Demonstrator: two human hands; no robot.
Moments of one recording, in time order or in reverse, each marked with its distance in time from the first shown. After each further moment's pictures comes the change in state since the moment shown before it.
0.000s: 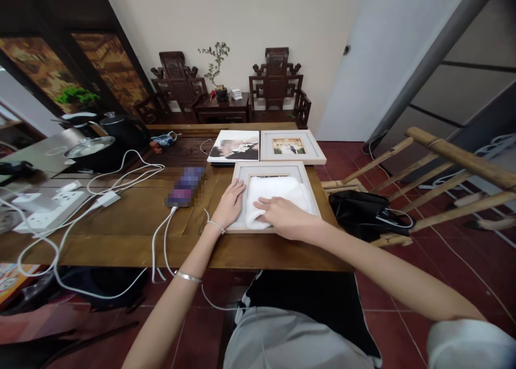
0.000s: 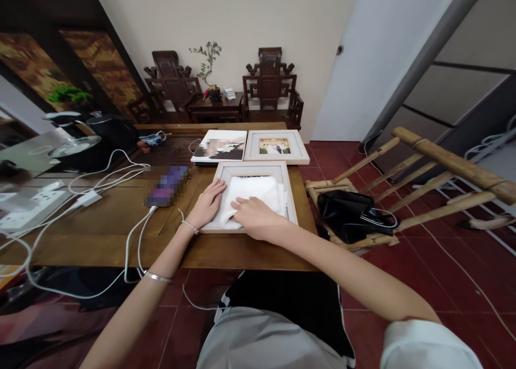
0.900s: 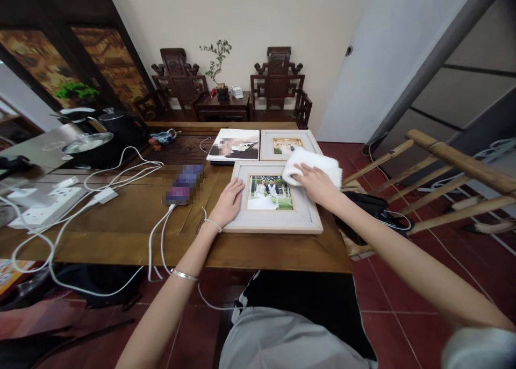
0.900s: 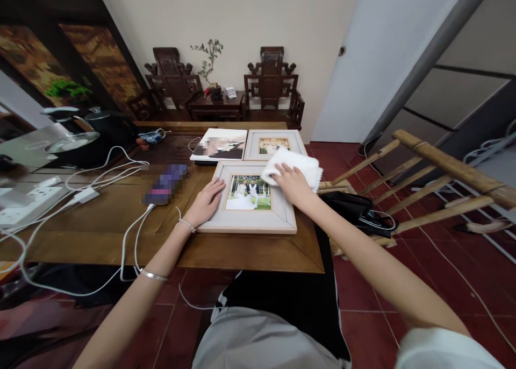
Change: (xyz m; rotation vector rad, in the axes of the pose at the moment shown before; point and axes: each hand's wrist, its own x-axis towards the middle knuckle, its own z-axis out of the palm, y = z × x) left_hand 0.000 -0.002 -0.001 0.032 -0.003 0.018; right_hand -0.034 0.098 0.011 -0.249 0.136 0.483
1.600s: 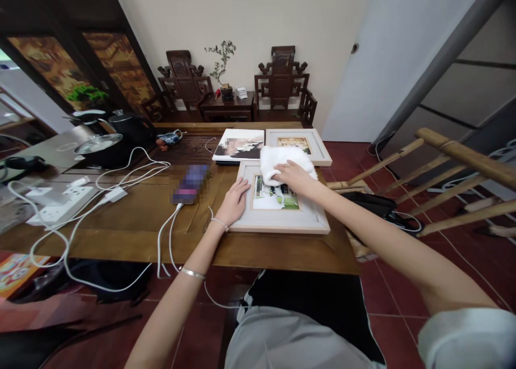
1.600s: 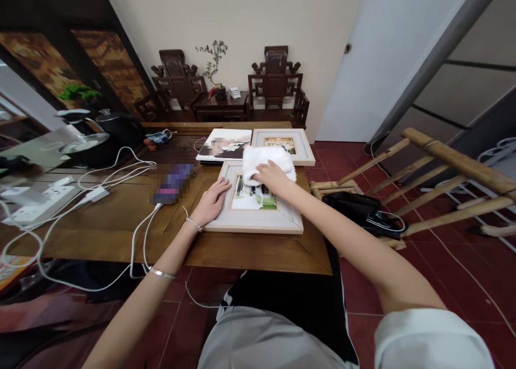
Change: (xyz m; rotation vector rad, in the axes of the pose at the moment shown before) left_hand 0.000 -0.003 0.002 -0.014 0.013 -0.012; right_hand 0.066 -0.021 0.017 -0.042 0.058 -0.316
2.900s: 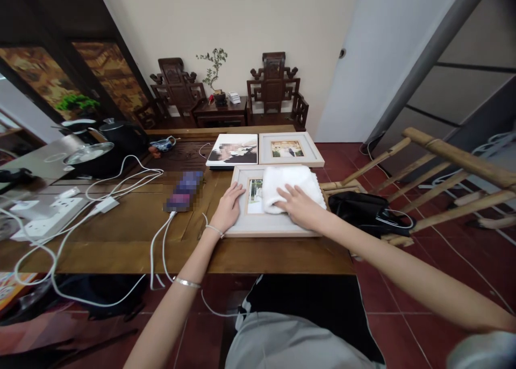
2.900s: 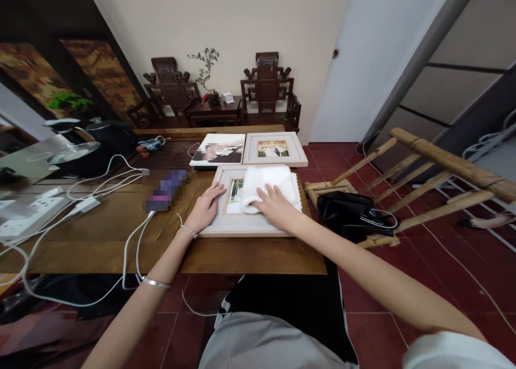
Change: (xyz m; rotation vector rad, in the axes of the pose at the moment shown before) left_hand -0.002 -0.002 0.001 0.000 0.040 0.039; right_hand -0.072 -0.053 -0.017 0.160 -0.081 0.064
